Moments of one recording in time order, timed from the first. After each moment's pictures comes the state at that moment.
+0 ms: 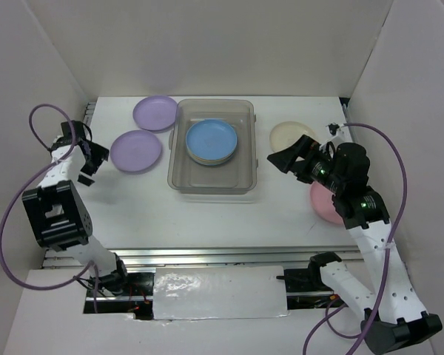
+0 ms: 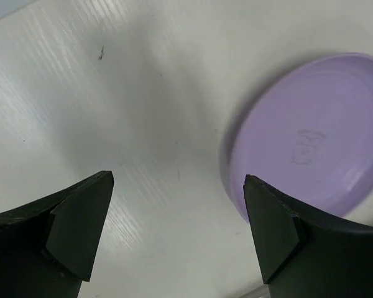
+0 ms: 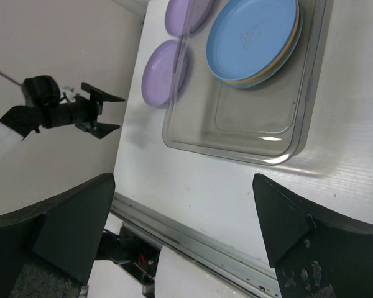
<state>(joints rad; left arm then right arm) 0.33 1.62 1.24 -0.64 -0.19 -0.85 0.20 0.80 1.01 -0.51 -0.36 0.73</state>
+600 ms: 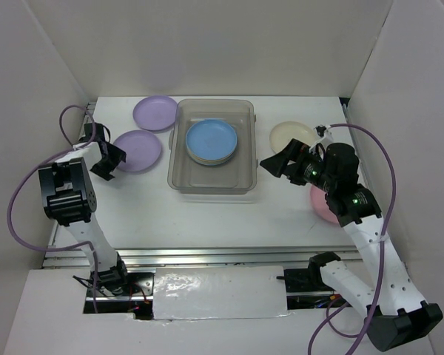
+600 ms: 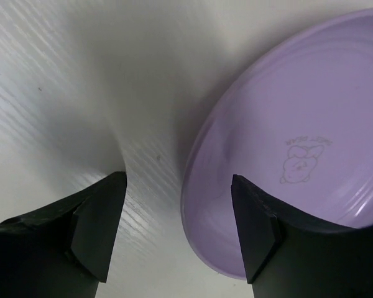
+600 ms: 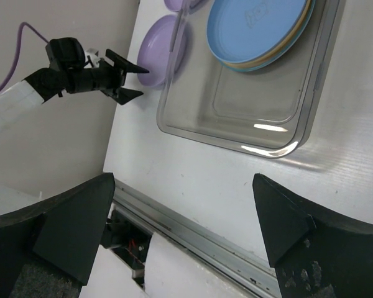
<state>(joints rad) 0.26 1.89 1.26 -0.44 -0.09 -0.85 0.25 0.83 0.96 -0.46 -0.38 0.70</state>
